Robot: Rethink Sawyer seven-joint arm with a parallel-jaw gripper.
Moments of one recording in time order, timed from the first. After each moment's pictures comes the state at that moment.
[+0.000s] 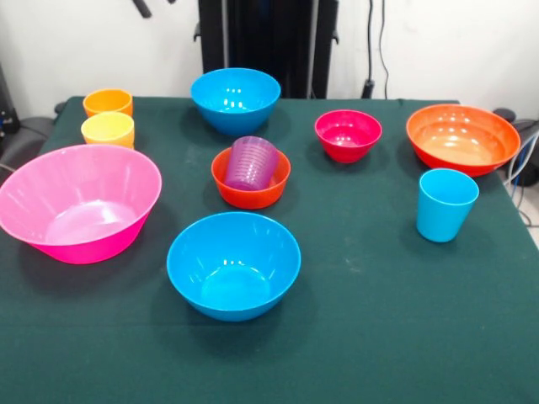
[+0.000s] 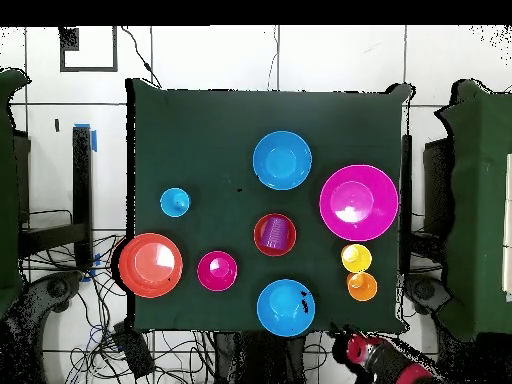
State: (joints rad) arm -1.92 -0.72 1.09 2.49 -0.46 0.47 1.64
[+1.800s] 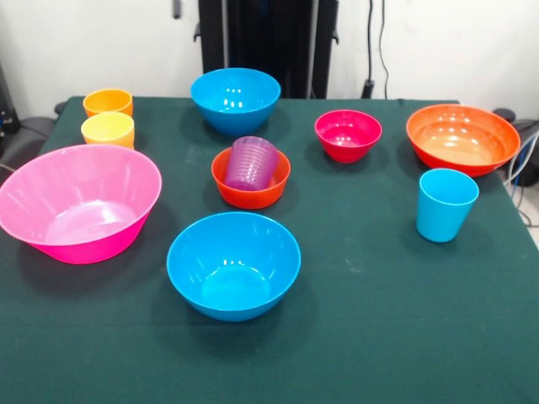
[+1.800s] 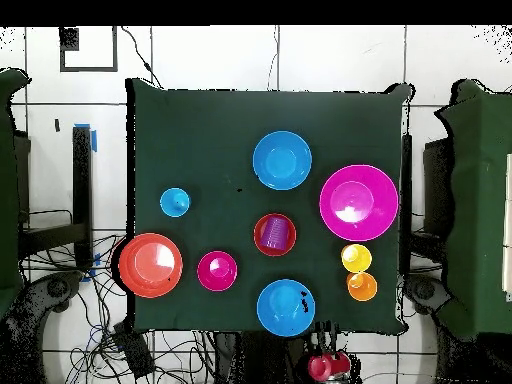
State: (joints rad) arm -1.91 -0.08 0.40 2.44 -1.20 -0.92 1.73
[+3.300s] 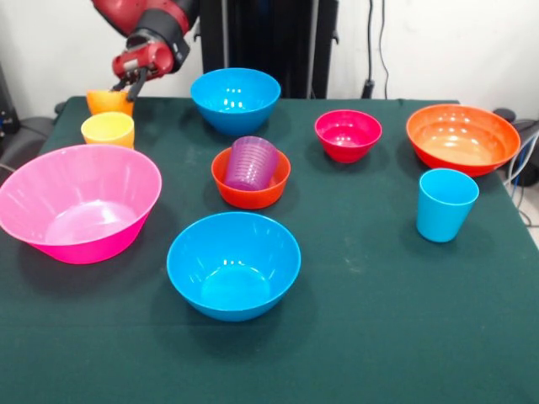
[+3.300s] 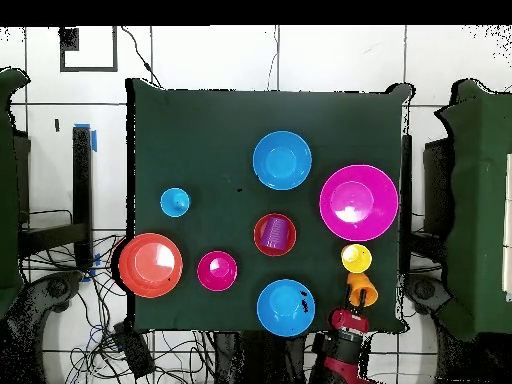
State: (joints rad) arm -1.49 0.12 0.08 1.90 -1.08 -1.40 1.77
